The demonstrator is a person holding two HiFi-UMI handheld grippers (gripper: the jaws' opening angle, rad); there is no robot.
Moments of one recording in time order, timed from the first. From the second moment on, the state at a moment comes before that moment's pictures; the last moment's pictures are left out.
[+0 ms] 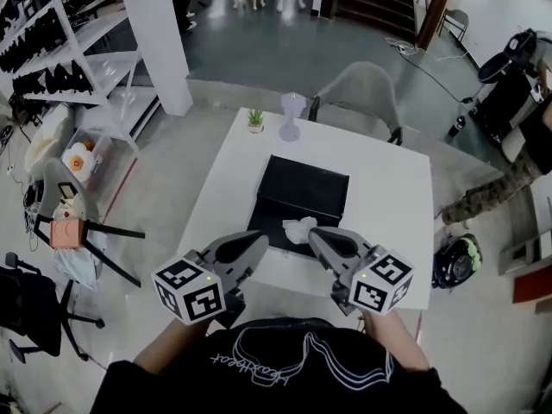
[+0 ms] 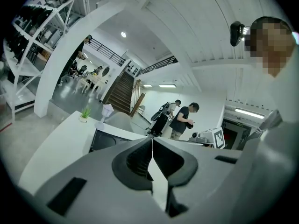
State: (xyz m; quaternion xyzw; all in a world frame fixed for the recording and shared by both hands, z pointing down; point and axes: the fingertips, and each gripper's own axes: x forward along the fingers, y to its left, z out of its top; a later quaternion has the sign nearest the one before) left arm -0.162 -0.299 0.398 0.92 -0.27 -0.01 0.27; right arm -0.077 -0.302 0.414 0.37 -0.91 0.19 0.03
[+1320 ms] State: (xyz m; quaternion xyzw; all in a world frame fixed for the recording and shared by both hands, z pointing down) left arm -0.166 -0.298 0.408 0.92 -0.27 -0.02 0.29; right arm -0.086 -0.281 0.404 0.35 -0.92 0.16 0.01
